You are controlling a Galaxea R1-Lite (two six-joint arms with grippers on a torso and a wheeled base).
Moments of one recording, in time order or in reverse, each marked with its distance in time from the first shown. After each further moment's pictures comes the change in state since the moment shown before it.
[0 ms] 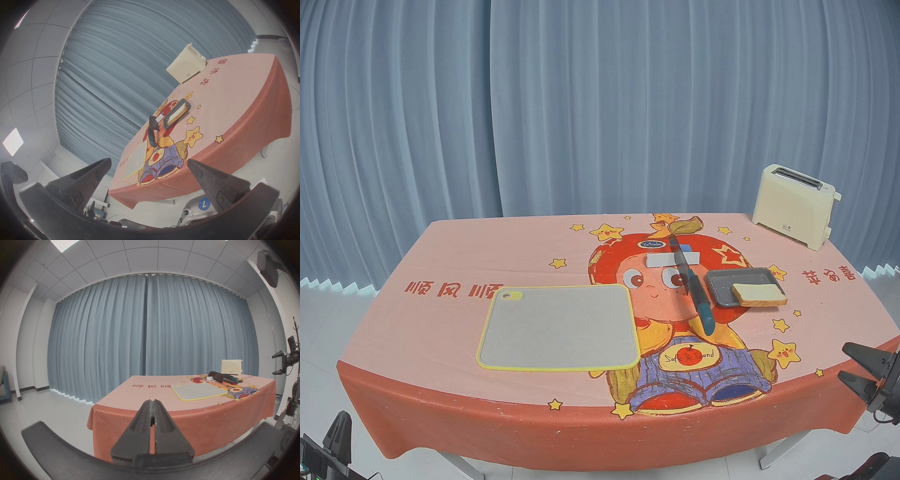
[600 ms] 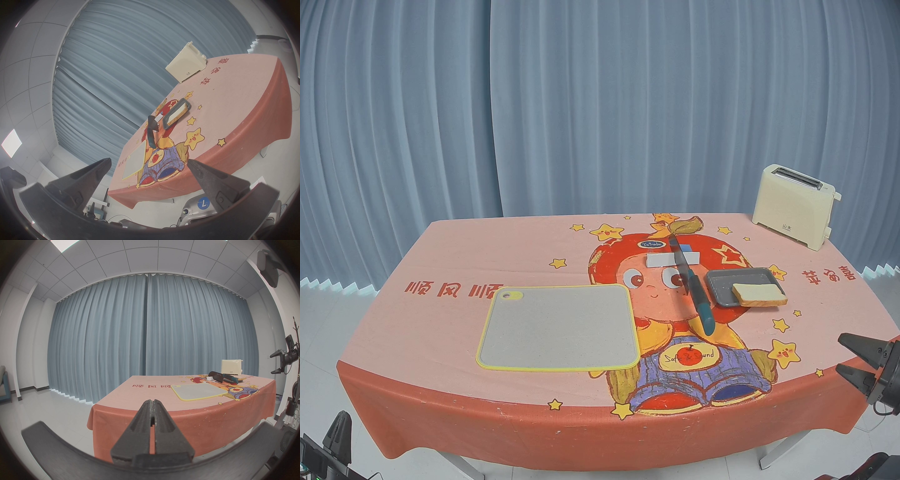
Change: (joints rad) left arm 0.000 0.000 0.000 0.000 0.000 0.000; right arm 0.001 0.070 -0.039 -0.003 0.000 -0.009
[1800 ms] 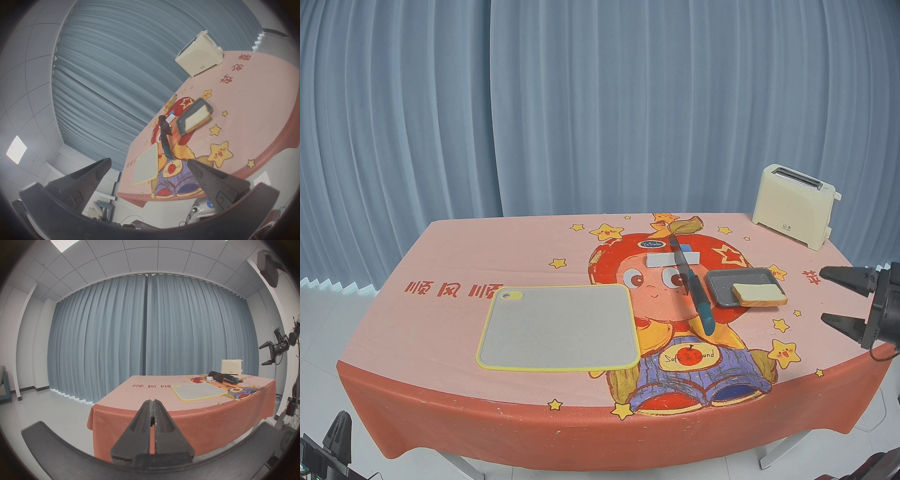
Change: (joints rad) left arm 0.000 0.000 0.000 0.000 0.000 0.000; right arm 0.004 0.295 -0.289 0.026 0.100 0.018
